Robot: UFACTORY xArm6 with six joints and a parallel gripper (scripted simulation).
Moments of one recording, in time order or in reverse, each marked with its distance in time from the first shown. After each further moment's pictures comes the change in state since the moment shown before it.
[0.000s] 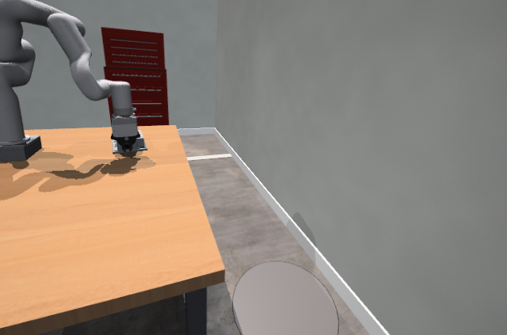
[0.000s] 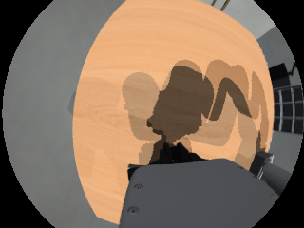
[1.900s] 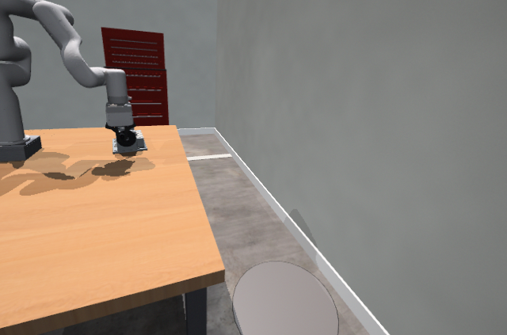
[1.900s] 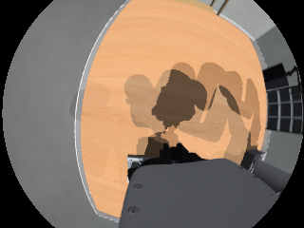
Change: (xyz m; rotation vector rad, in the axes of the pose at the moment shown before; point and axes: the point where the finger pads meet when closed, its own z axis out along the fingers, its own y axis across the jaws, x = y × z) arm 0.000 0.015 -0.050 -0.006 -0.002 0.001
